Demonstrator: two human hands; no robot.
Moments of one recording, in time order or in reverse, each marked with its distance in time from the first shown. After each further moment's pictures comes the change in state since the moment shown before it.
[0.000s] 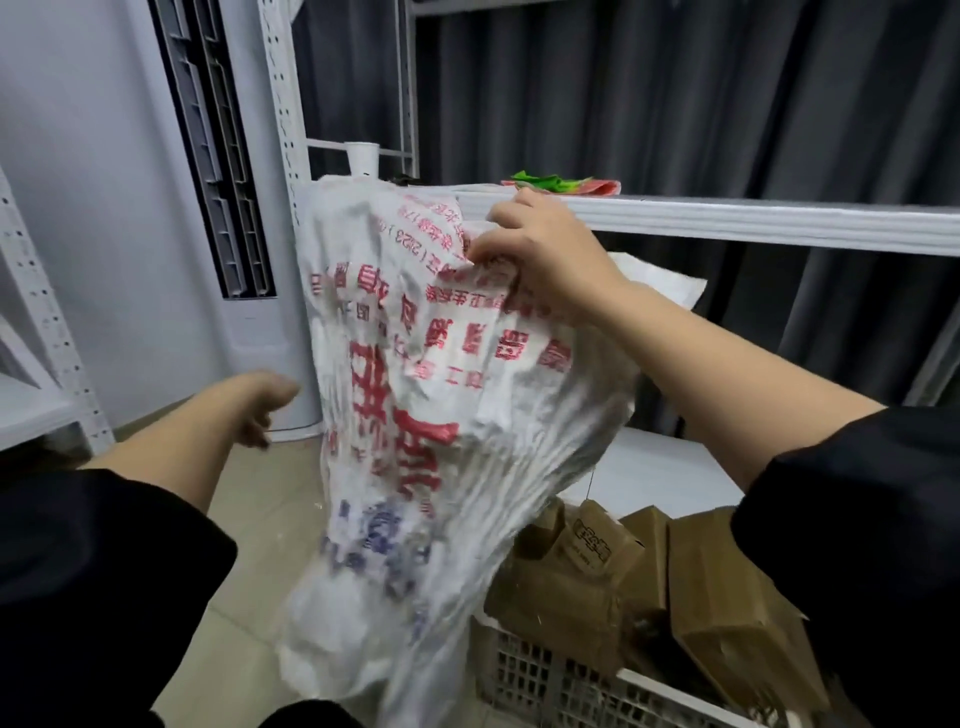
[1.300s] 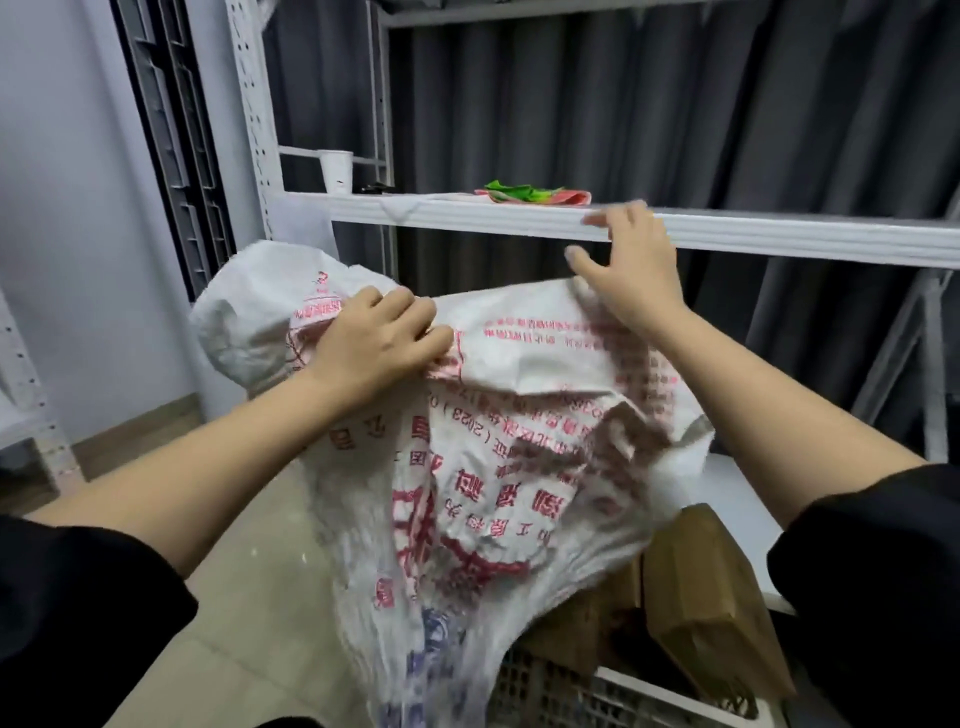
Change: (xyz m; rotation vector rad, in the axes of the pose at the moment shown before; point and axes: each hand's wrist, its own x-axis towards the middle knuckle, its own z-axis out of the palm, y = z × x) left_hand -0.071 0.082 0.040 0.772 1.288 1.818; right_hand -0.066 0.043 -0.022 0.065 0.040 0.814
